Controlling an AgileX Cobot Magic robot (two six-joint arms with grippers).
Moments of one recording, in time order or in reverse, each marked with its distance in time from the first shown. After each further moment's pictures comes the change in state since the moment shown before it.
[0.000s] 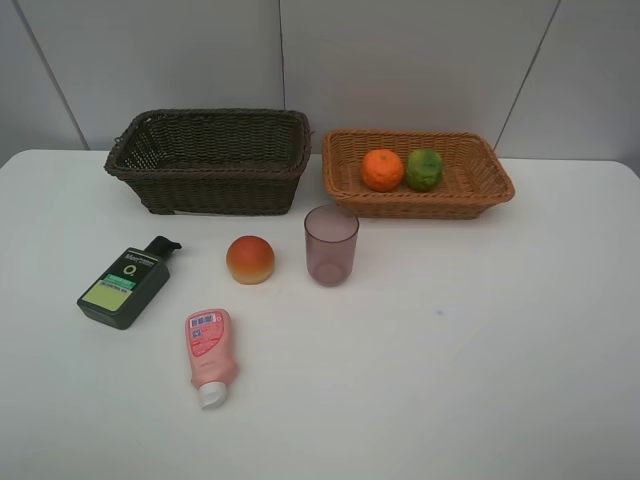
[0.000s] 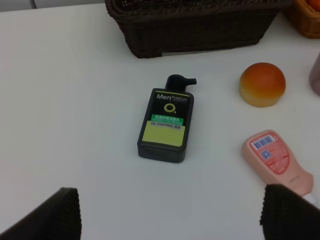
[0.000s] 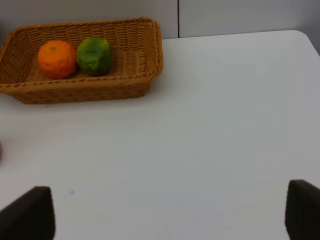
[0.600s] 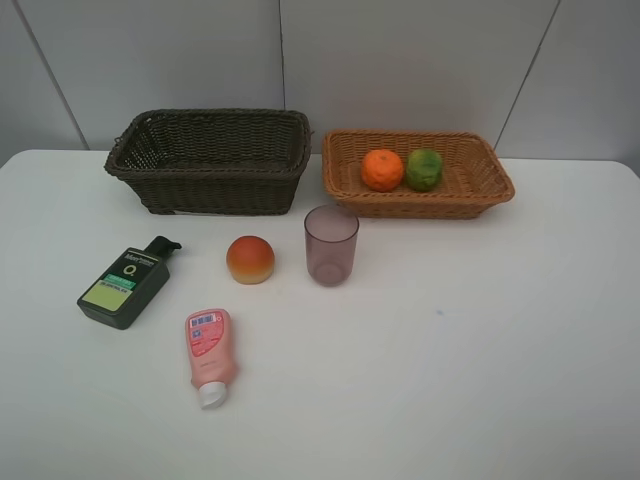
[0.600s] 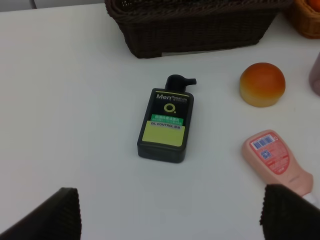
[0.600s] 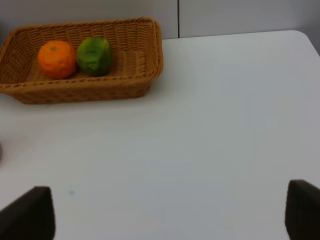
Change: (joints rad) left arm 0.000 0.000 0.000 0.000 0.000 0.000; right arm 0.000 0.000 0.000 0.000 -0.001 0.000
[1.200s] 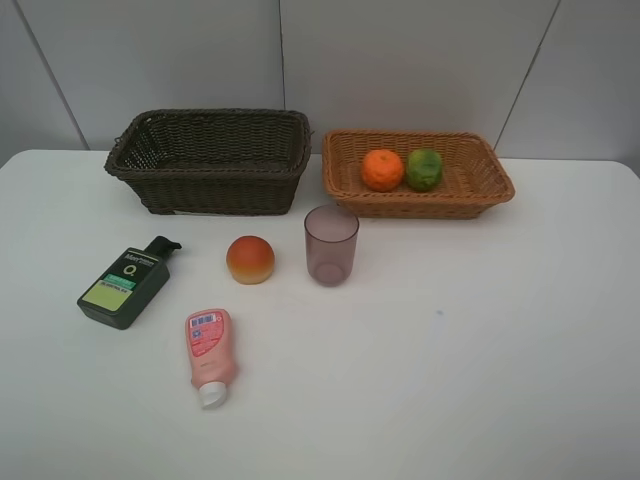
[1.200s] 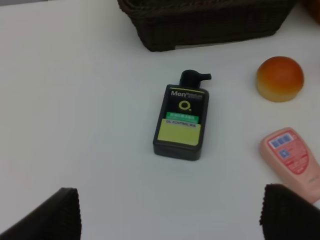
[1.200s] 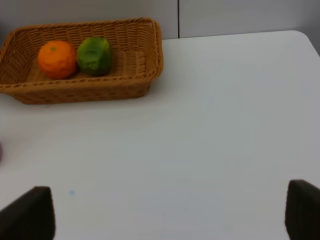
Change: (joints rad) left arm 0.000 0.210 -0.065 0.055 -0.046 0.001; right arm 0.000 0.000 0.000 0.000 0.000 0.000
